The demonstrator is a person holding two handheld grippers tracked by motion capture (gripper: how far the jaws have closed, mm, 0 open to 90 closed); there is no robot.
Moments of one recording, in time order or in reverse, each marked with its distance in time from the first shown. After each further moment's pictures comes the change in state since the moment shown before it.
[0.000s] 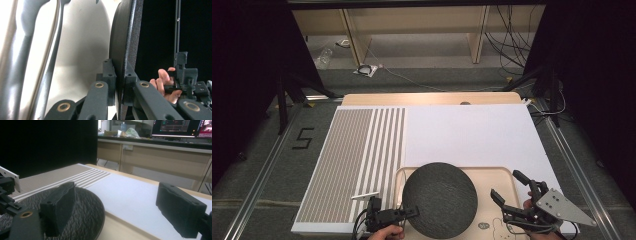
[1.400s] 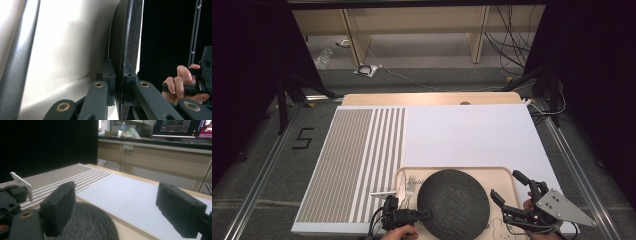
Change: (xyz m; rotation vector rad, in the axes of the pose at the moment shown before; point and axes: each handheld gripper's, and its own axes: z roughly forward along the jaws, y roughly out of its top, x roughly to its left) left arm 0.000 -0.004 0.038 0.082 0.072 0.006; right arm 0.001 0.000 0.000 0.000 0.004 -0.002
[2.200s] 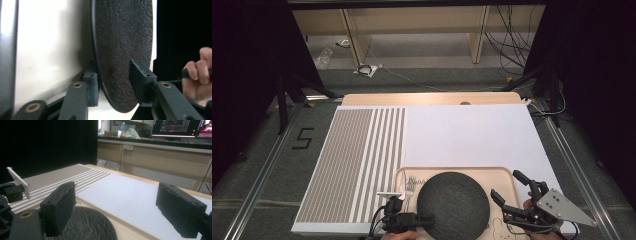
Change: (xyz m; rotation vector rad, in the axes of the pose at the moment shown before) left arm -0.019 -0.008 -0.003 0.064 0.140 0.137; right arm -0.001 0.000 0.000 0.000 -0.003 0.008
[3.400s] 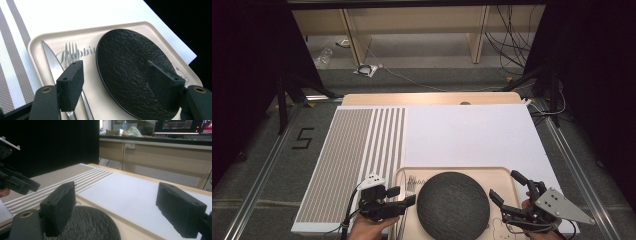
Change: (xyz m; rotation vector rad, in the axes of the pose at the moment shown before) left arm -0.041 0.019 -0.069 -0.295 0.222 0.717; right arm 0.000 -0.001 0.002 0.007 0.016 0.018
